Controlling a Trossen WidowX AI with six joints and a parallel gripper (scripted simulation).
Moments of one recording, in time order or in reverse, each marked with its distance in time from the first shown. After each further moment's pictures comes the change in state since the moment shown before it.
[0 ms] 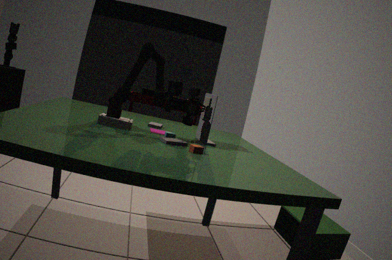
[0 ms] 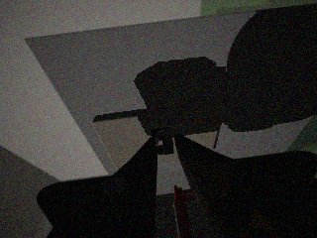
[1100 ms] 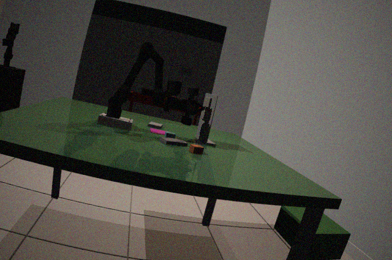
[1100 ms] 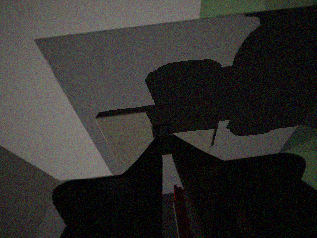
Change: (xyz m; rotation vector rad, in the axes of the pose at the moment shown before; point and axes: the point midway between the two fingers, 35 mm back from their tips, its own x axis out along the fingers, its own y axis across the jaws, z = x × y) arm -0.006 0.001 -0.001 -0.001 -0.004 0.001
